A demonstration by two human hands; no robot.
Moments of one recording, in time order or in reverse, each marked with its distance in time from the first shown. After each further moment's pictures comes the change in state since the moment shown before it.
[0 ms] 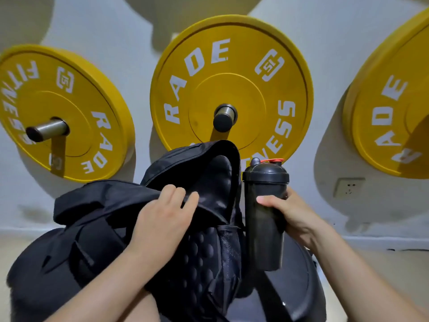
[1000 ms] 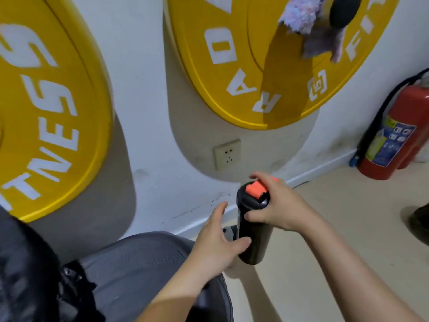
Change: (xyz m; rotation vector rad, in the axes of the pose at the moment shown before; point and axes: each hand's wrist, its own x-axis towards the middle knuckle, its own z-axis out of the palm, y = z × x) left_hand 0.175 0.362 0.157 -1.502 -0.766 -0.162; right_hand -0.005 0.053 -0.309 -1.050 0.505 0.237
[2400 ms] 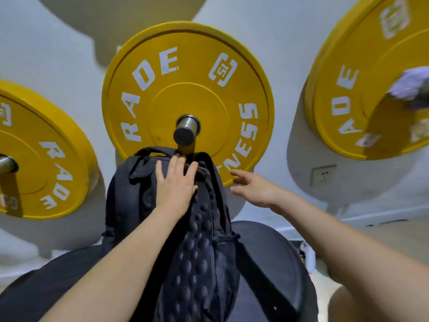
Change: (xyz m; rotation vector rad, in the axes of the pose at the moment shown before) left_hand -0.187 0.008 -0.297 1.409 0.786 -0.049; right_hand -0.095 -0.300 0.055 0.307 -0.438 -0.347
